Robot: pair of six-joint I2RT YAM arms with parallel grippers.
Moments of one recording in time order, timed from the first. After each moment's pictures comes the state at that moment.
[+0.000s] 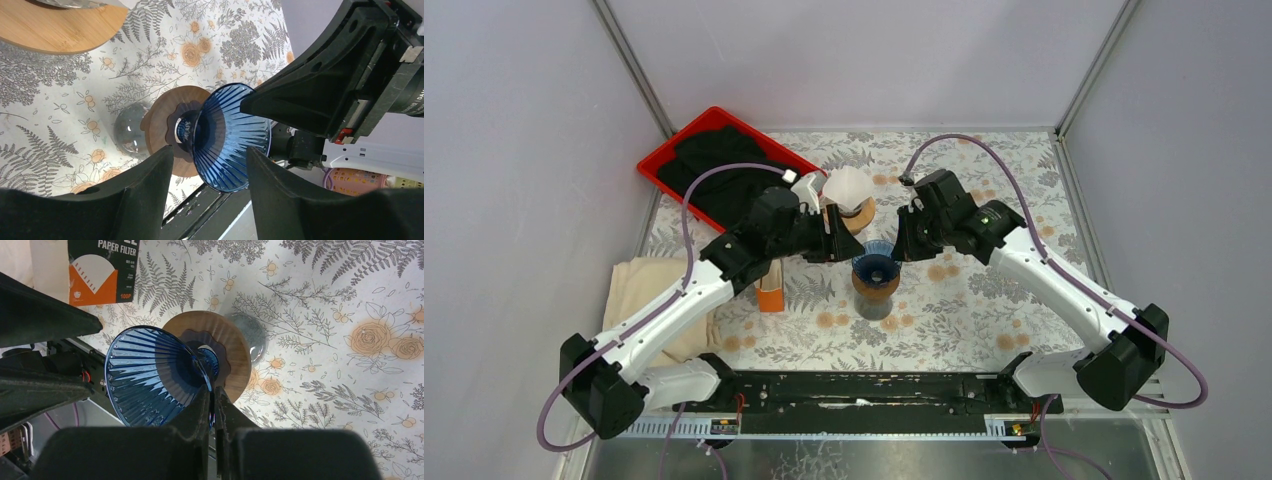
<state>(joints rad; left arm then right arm) -0.66 1.15 1.00 -0.35 0.31 -0.70 0.69 1.33 1.27 -0.82 -0.14 0.47</state>
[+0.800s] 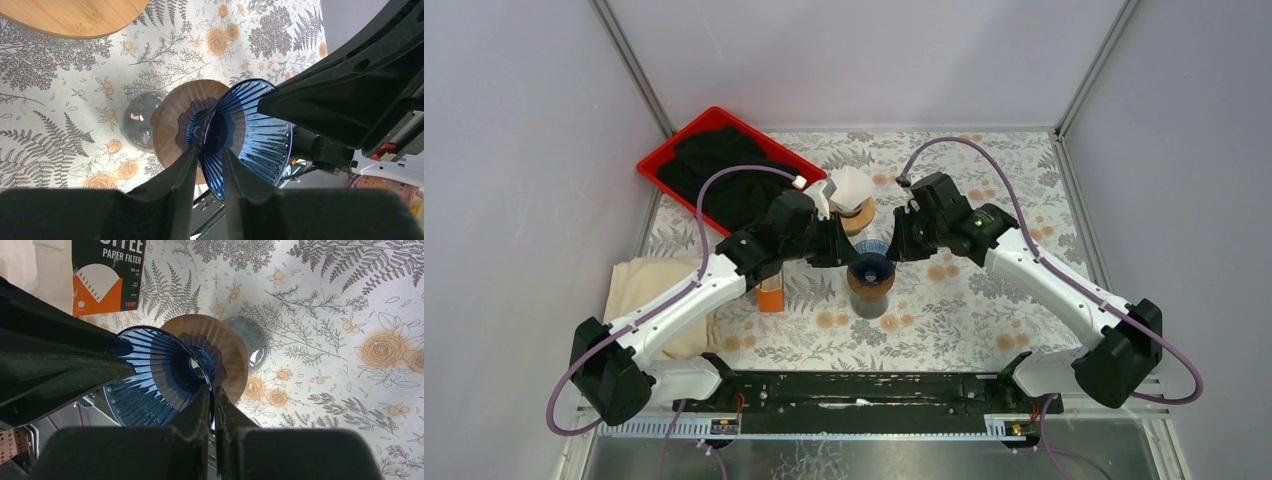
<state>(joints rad) -0.70 1.23 1.01 -0.39 0.25 -0.68 0.69 1.35 1.22 -0.73 -0.15 0.50</state>
